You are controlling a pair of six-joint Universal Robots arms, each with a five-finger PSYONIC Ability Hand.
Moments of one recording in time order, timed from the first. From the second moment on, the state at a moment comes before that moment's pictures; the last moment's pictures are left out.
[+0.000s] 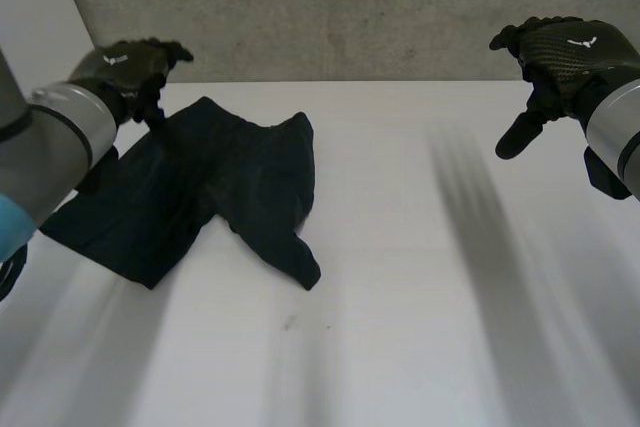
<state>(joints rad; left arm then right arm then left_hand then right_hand) 4.35 -1.84 -1.20 2.89 -1.61 3.23 1.91 -1.43 1.31 0.22 1.56 2.96 0.18 0.20 0.21 0.20 0.05 0.17 0.22 0.21 0.23 0.05</state>
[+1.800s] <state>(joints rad) 4.37 -1.89 -1.47 2.99 -1.46 3.60 2.35 -0.80 1.28 -0.17 1.62 3.10 1.02 1.03 1.03 1.03 0.86 0.83 0.99 0.97 0.96 0.72</state>
